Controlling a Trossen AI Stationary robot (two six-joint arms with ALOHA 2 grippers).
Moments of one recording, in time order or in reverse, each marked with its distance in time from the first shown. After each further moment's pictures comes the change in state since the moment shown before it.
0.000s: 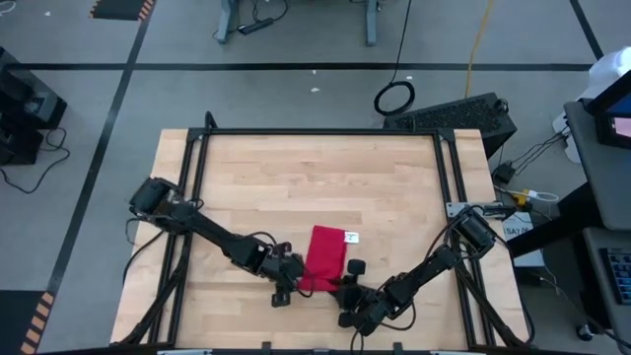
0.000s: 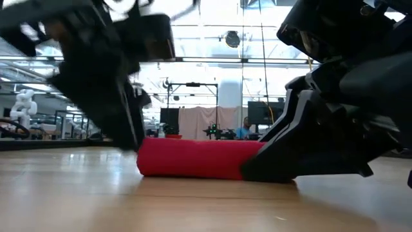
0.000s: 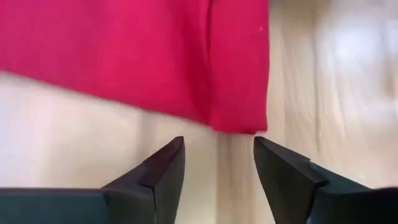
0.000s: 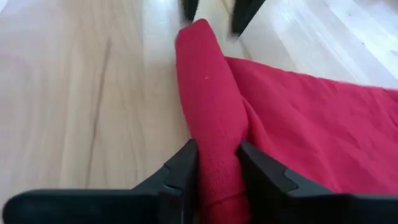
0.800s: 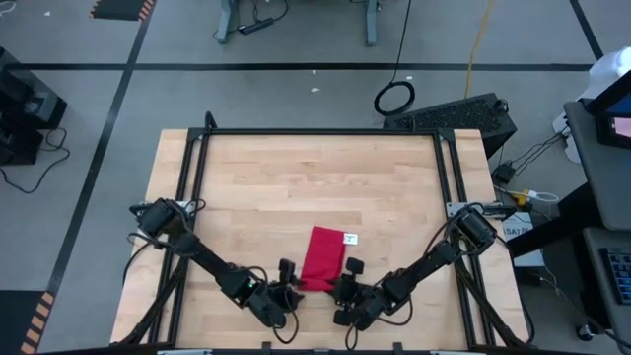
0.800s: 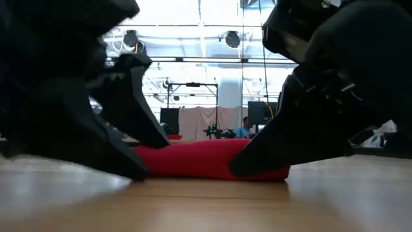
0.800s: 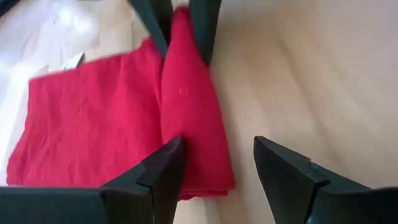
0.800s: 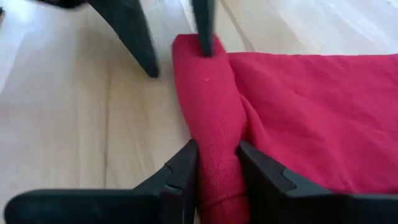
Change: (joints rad) left arm -0.223 0.166 0.007 0.271 -0.538 0.420; right arm -0.035 -0.002 -0.001 0.004 -0.104 0.168
